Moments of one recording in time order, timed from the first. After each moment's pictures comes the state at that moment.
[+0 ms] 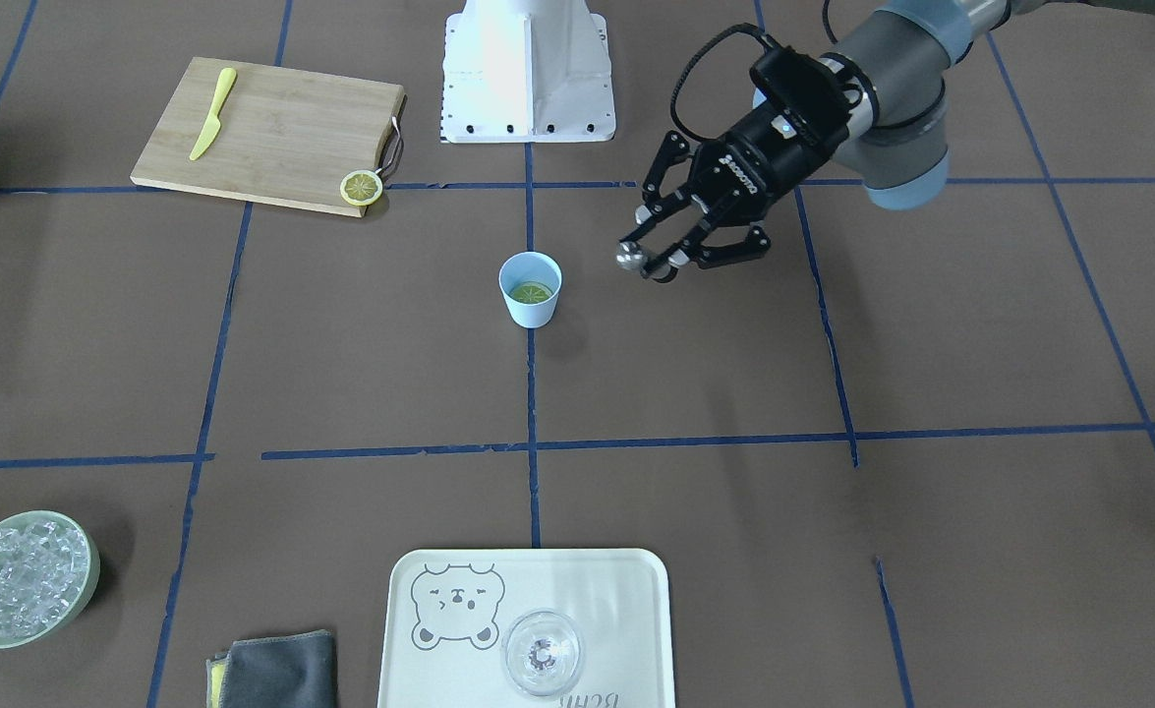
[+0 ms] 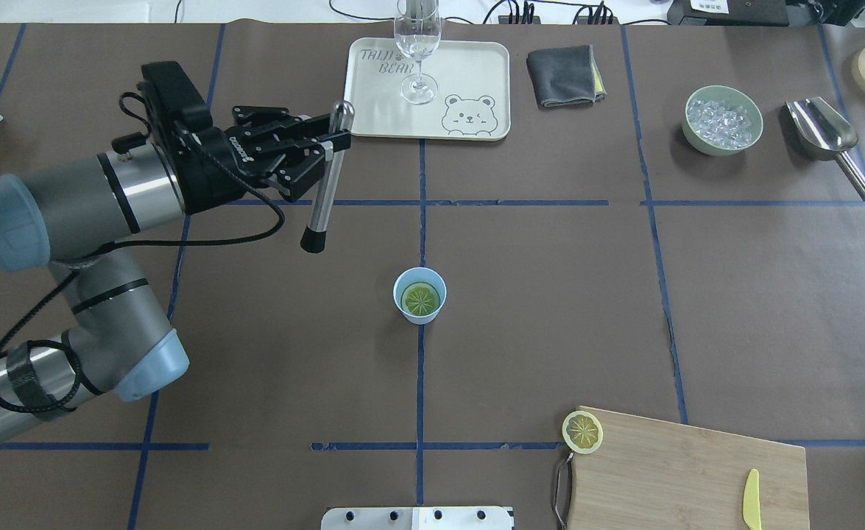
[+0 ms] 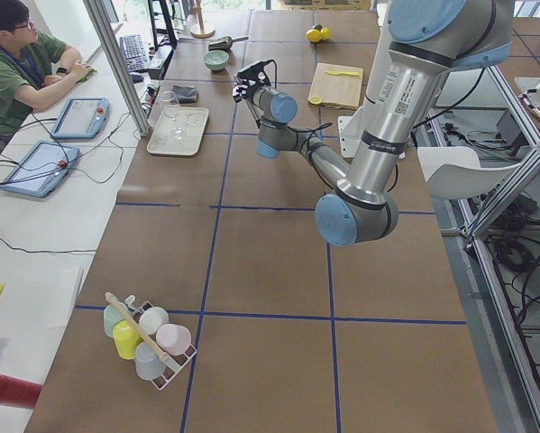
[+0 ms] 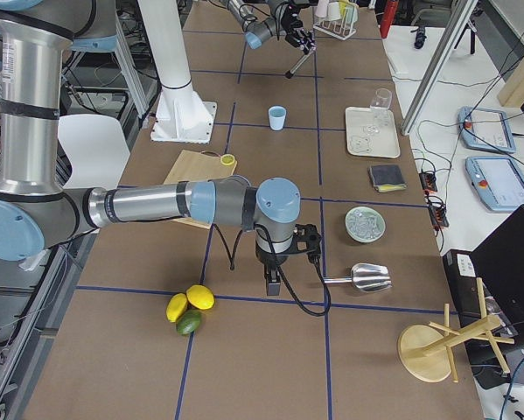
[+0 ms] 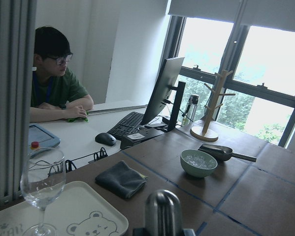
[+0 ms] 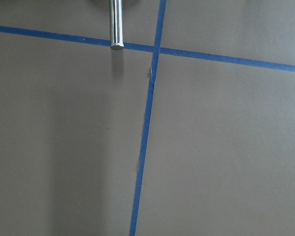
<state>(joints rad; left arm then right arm) -0.63 -2.02 -1.65 -3.06 -1.61 -0.58 1.61 -1.71 1.87 -1.80 2.30 -0.19</state>
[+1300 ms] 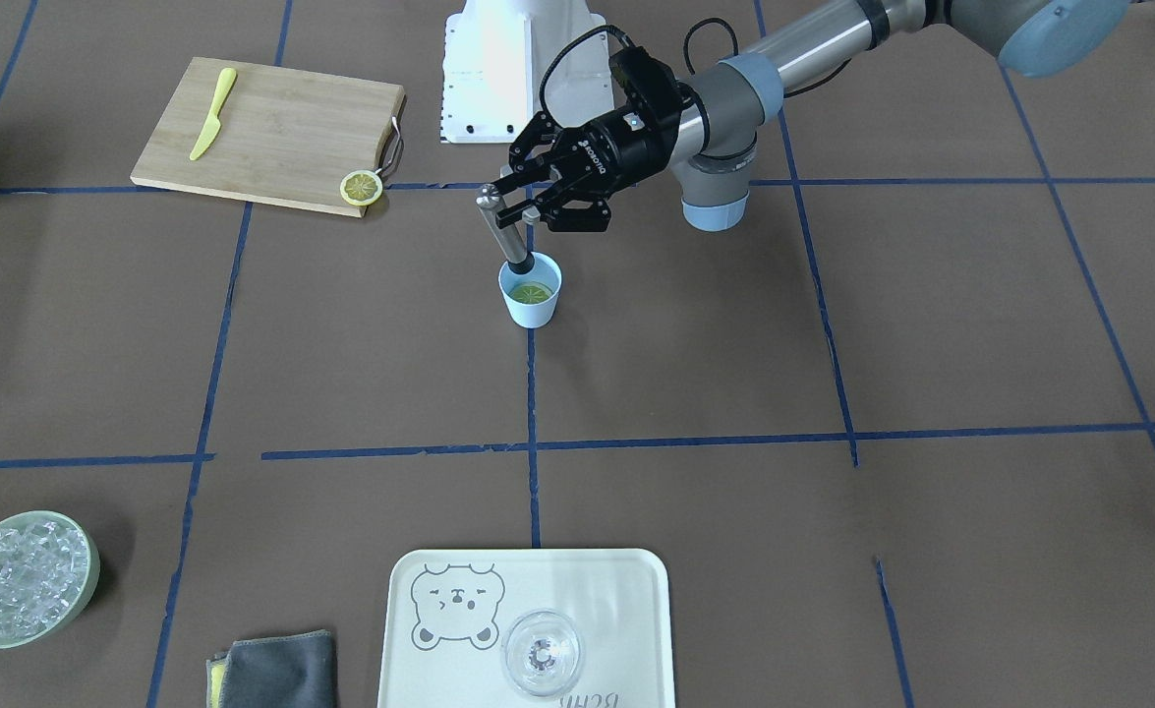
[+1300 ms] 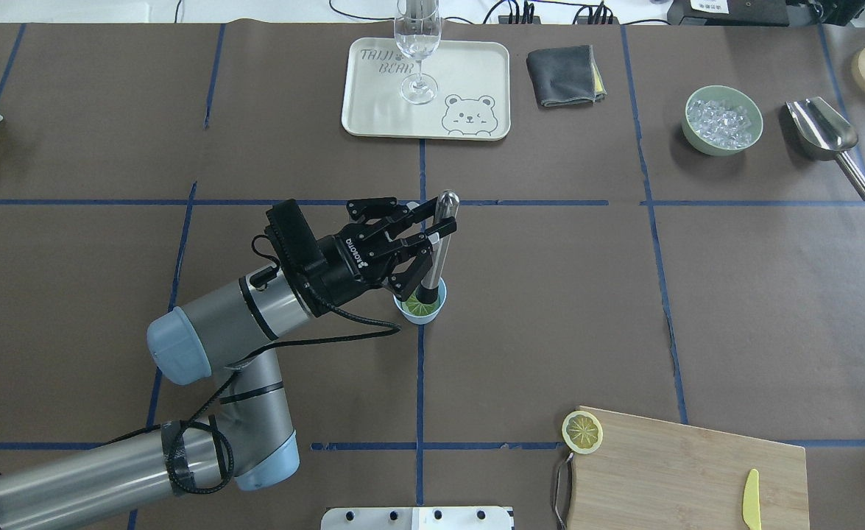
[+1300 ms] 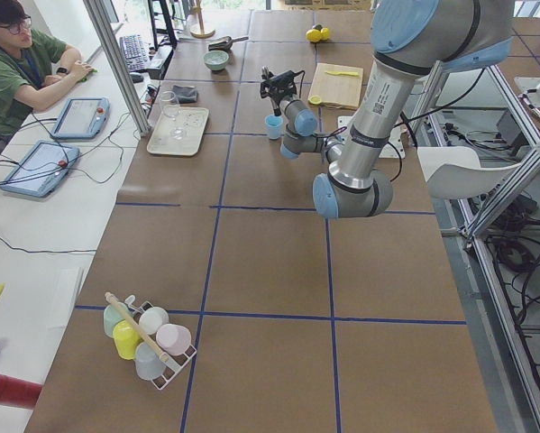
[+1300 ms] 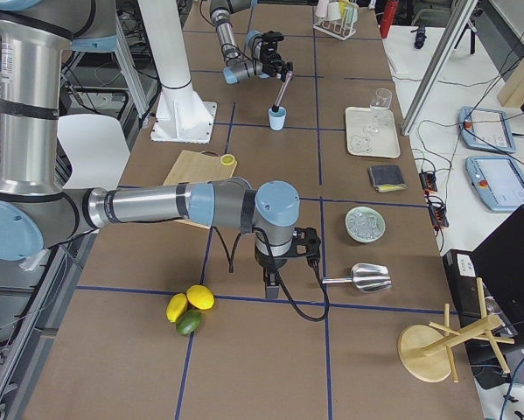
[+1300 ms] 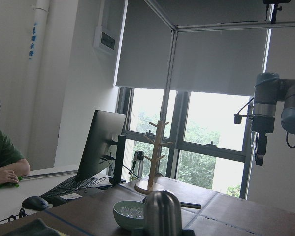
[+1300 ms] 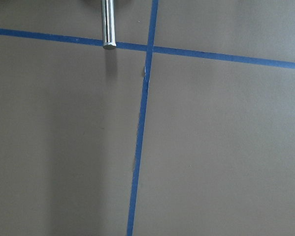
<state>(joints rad) -0.38 -2.20 -1.34 -3.44 -1.32 -0.39 1.63 -1.71 1.86 -1.80 2.29 -0.19</state>
